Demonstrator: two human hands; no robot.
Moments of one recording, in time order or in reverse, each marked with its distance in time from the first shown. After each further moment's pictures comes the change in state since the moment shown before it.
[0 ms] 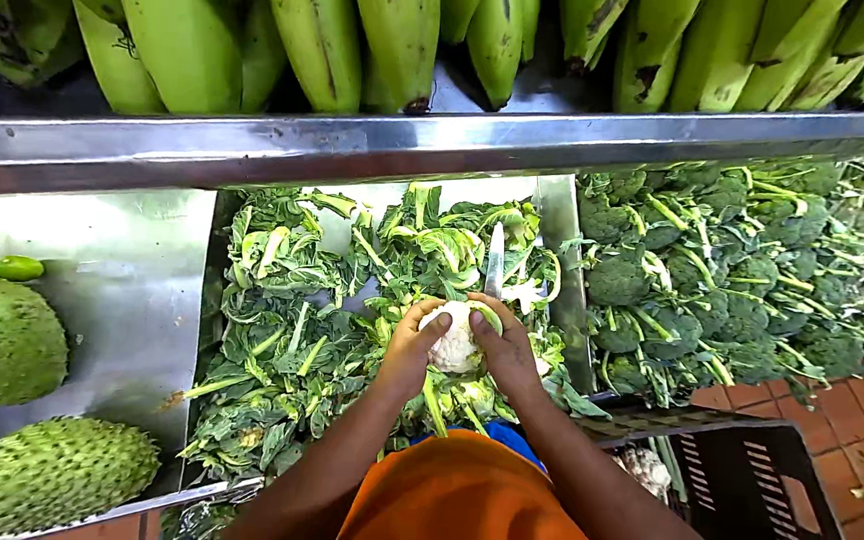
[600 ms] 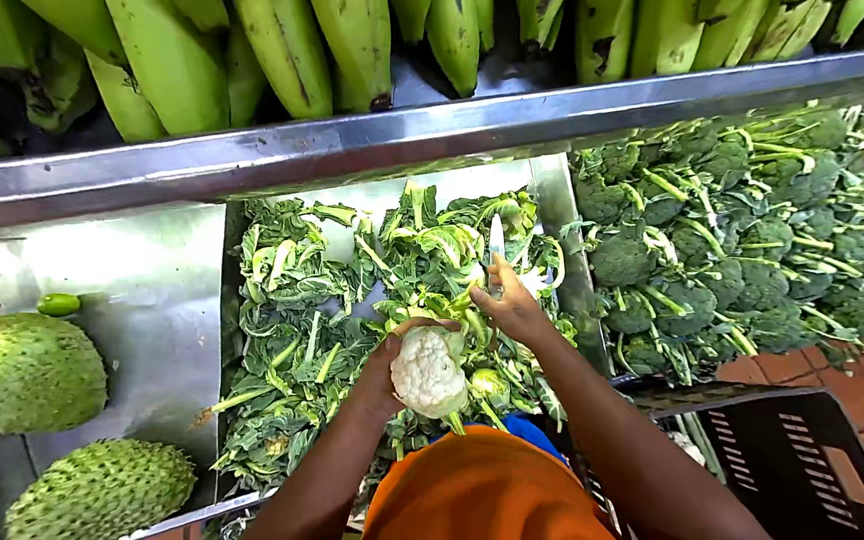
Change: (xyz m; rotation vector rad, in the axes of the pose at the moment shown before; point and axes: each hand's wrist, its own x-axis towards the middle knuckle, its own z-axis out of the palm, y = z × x) left_hand -0.030 0.012 -0.042 -0.331 -0.422 0.026; right_hand 0.047 0.001 -0.031 -0.359 -0.172 0.048
